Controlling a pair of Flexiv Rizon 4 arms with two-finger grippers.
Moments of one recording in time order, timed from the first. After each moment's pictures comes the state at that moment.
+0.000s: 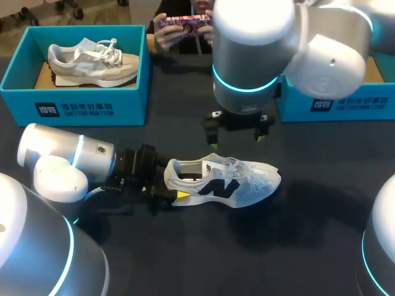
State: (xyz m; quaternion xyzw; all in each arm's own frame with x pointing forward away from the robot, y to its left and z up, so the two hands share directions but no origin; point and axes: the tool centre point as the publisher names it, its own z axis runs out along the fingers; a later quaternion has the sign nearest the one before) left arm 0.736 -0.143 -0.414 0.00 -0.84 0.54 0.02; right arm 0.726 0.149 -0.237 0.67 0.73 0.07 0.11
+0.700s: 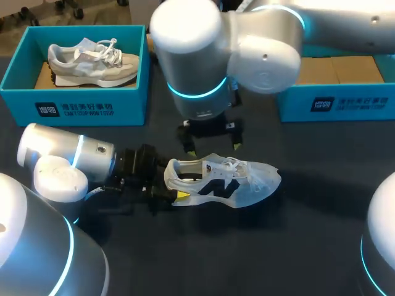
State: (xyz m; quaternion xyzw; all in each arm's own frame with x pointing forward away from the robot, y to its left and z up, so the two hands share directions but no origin) left arm 0.736 -0.144 -0.414 0.00 -0.84 0.54 0.02; right arm 0.735 0.192 -0.278 0.68 0.72 0.01 0.12
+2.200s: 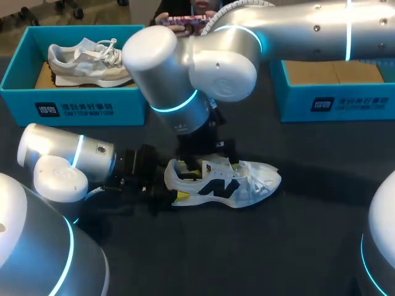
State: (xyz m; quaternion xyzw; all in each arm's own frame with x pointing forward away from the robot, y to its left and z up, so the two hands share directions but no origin) left arm 0.736 -0.144 -0.414 0.00 -0.84 0.54 0.02; right arm 0.731 0.182 -0.347 0.73 0.67 -0.11 0.12
